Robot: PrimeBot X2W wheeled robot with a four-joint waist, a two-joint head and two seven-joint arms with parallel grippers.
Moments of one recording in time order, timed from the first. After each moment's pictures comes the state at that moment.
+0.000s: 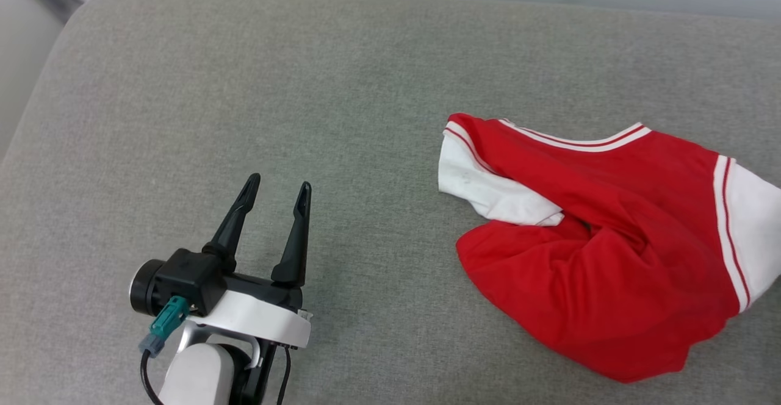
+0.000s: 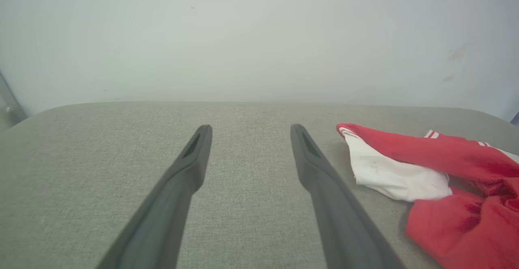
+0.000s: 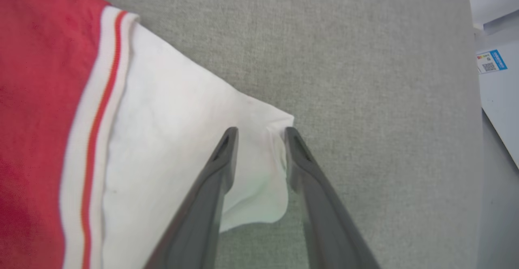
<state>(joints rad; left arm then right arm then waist) -0.18 0.10 -0.15 0.06 -0.22 -0.13 -0.26 -0.43 -0.45 -0.18 0.38 0.12 0.13 0.68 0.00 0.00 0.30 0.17</state>
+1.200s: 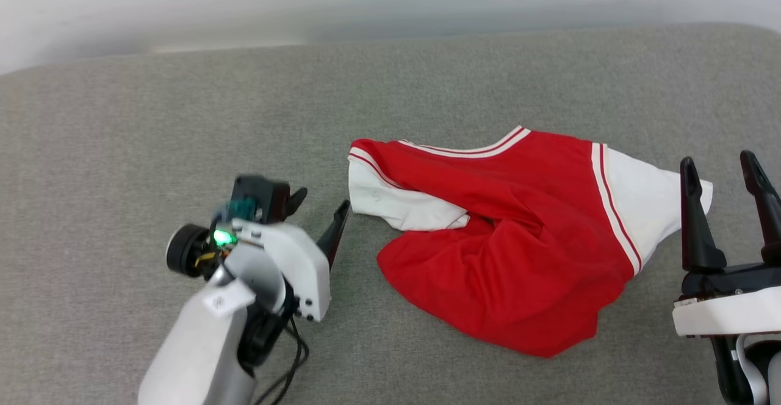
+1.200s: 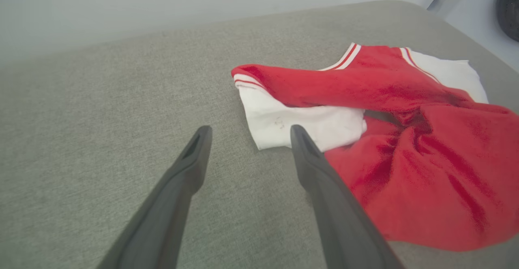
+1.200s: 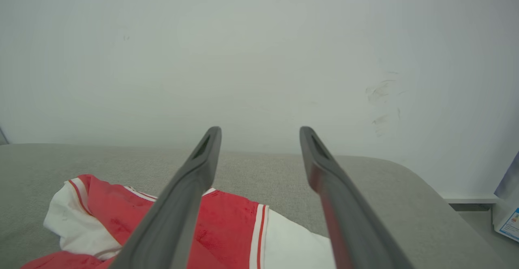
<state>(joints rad) -0.36 0.19 -0.29 0.17 -0.33 -0.11 0.27 -0.10 -0.14 -0.10 -0.15 0.16 0.13 -0.15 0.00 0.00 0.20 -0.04</state>
